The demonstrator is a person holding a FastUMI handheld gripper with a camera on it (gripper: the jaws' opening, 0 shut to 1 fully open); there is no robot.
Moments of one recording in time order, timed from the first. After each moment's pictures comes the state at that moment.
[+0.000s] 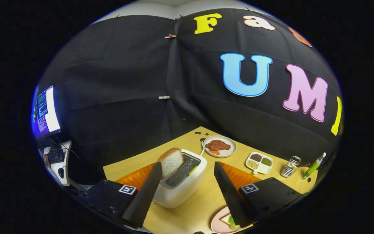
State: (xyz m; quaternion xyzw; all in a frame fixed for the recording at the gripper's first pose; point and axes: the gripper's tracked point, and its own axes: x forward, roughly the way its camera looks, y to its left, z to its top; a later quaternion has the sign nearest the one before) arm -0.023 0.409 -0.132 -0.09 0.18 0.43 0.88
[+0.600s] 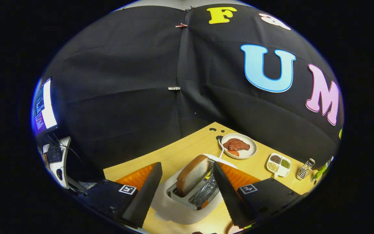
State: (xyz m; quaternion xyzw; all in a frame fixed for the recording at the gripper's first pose) arm -0.012 0.497 -0.183 -0.11 0.22 0.43 0.87
